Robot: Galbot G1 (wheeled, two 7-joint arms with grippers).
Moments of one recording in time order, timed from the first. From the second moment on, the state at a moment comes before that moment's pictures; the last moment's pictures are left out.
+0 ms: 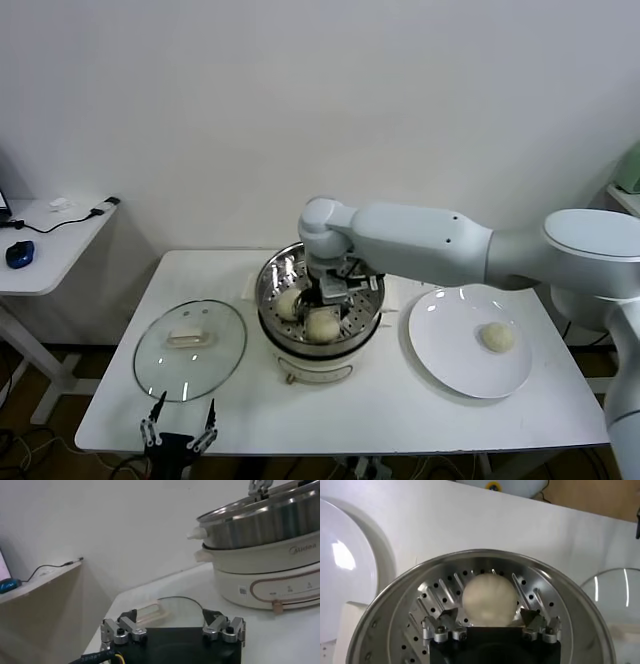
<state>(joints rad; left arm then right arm) 1.84 -1.56 -0.65 -2.01 0.25 -0.10 0.00 0.49 1.30 -1.28 1.28 -0.24 0.67 -1.17</state>
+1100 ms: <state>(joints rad) 1.85 -1.55 -0.65 -2.05 0.20 -0.13 0.01 0.32 0.61 -1.05 1.19 0.14 -0.08 -1.11</state>
